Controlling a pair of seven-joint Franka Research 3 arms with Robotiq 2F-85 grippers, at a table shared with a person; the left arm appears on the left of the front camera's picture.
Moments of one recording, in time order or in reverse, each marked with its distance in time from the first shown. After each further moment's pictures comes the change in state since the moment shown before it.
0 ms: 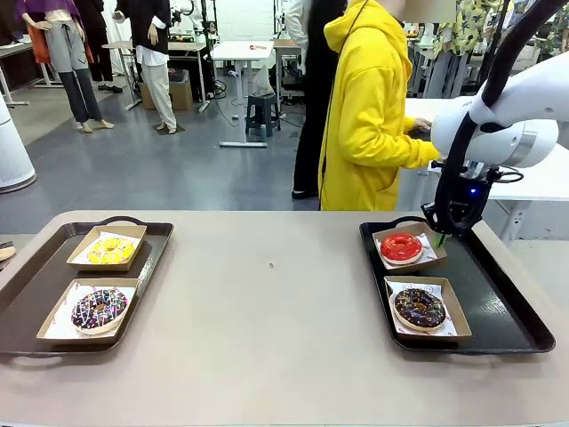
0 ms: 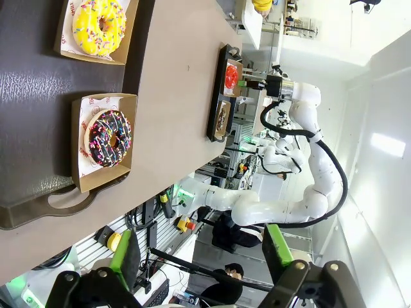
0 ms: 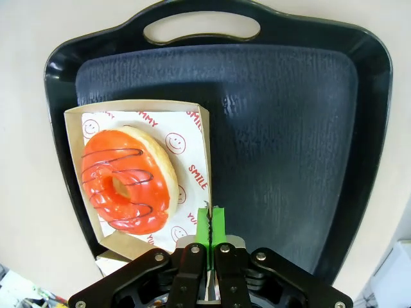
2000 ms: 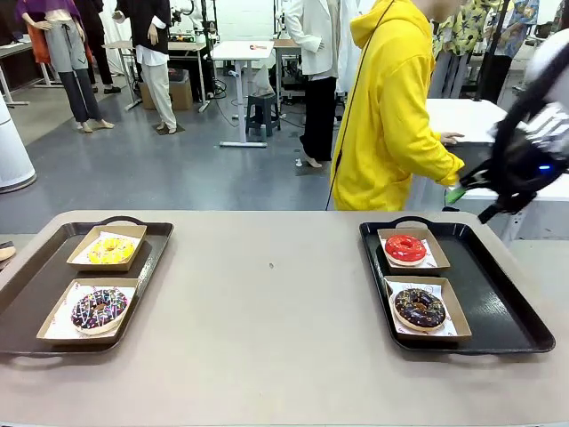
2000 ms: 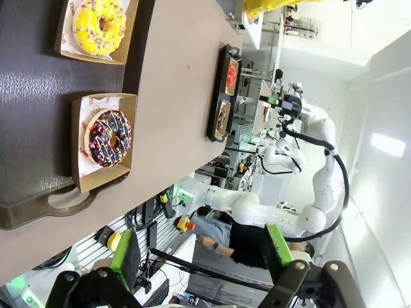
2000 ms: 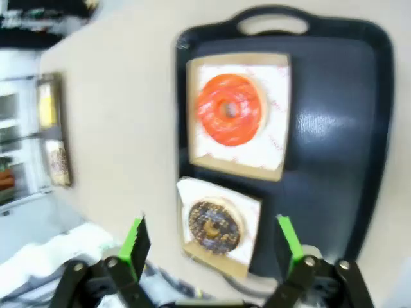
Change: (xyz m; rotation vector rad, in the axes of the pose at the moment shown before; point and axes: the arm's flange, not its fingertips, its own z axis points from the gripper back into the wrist) left arm 0.000 0.000 0.000 0.000 0.000 0.000; right arm -0.084 -0.075 0.102 0.484 -0.152 0.047
